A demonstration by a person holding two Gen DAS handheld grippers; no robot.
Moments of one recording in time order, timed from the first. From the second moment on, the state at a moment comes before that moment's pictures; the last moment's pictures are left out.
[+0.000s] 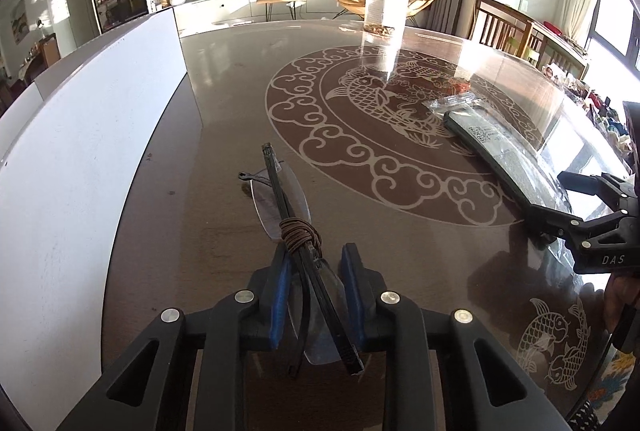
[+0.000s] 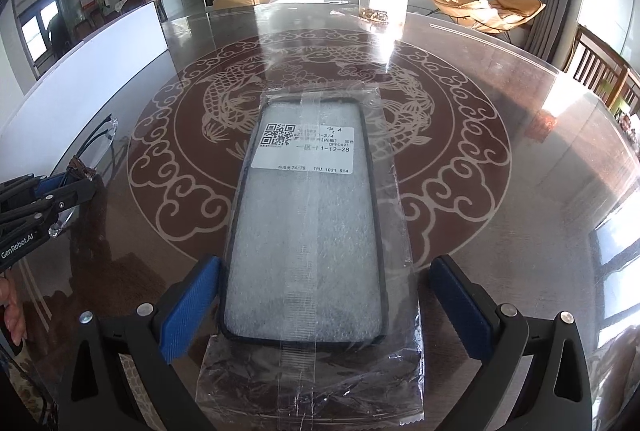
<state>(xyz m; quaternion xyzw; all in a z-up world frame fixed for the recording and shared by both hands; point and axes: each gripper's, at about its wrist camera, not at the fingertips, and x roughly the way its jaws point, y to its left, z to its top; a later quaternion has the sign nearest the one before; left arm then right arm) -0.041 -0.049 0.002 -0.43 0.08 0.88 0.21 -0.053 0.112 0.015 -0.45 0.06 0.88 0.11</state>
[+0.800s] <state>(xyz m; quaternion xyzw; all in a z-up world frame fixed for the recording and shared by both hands) -0.022 -0.055 0.007 -0.48 0.06 0.86 0.17 -0.054 0.109 0.014 -0.46 0.05 0.88 0.11</state>
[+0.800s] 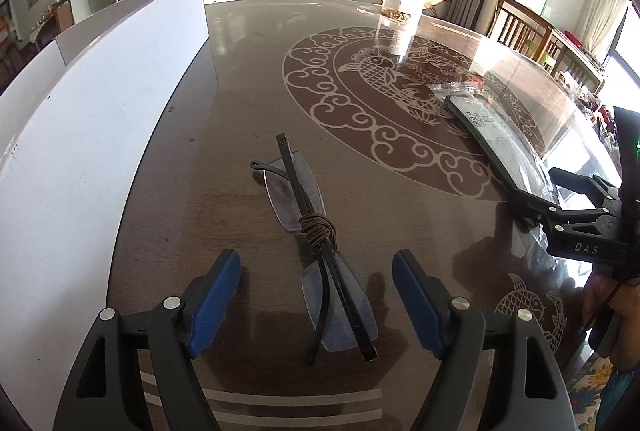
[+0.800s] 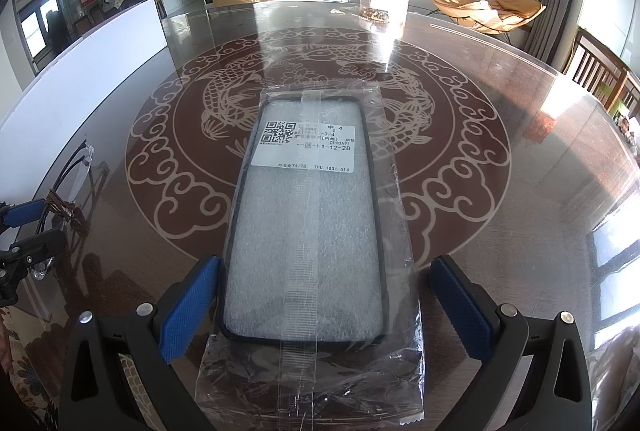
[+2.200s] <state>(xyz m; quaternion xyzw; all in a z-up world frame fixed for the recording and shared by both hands) -0.069 -0.040 0.007 -0.54 0.12 0.81 0.21 -0.099 0.145 0.024 -0.58 0.15 0.80 0.04</state>
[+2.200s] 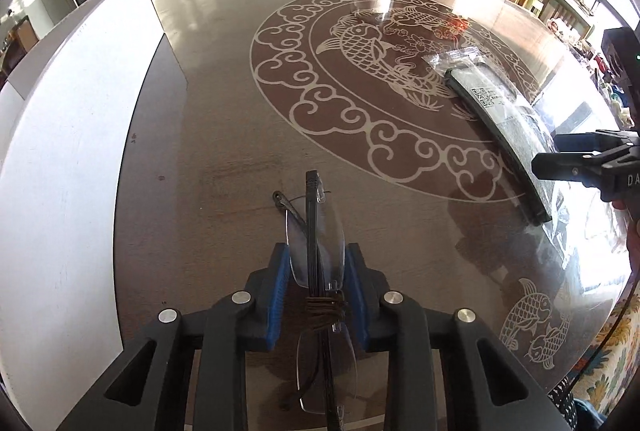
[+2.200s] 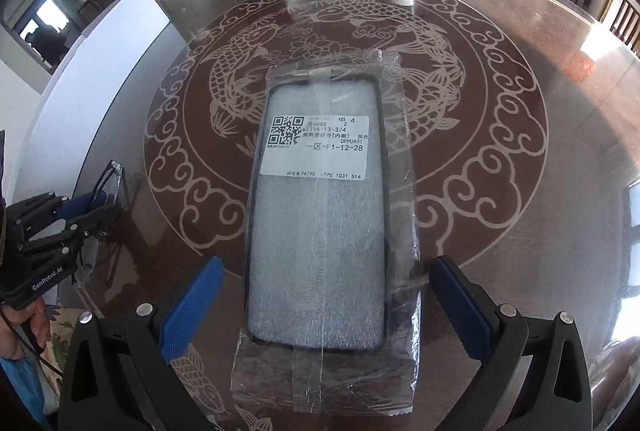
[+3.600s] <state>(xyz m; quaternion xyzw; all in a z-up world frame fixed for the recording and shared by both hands) -0.043 -0.048 0.008 -0.52 0.13 0.82 0.20 -0.117 0.076 0.069 -0.57 0.05 0.82 0.01</state>
